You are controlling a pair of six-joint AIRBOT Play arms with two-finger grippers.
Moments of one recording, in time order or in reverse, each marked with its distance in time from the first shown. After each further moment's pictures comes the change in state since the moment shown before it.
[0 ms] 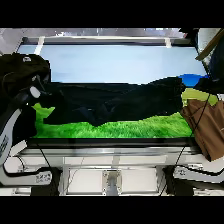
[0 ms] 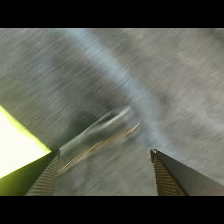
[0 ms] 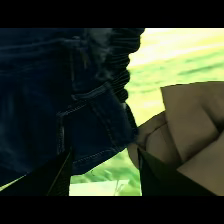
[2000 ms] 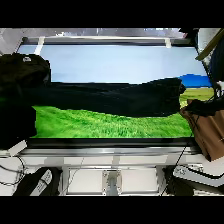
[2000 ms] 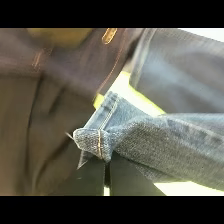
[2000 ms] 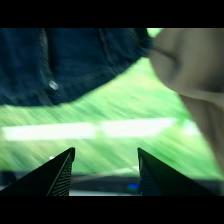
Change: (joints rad) left arm 0.178 0.622 -0.039 0.463 -0.380 0.090; right arm -0.124 0.072 -0.399 0.156 0.026 -0.132
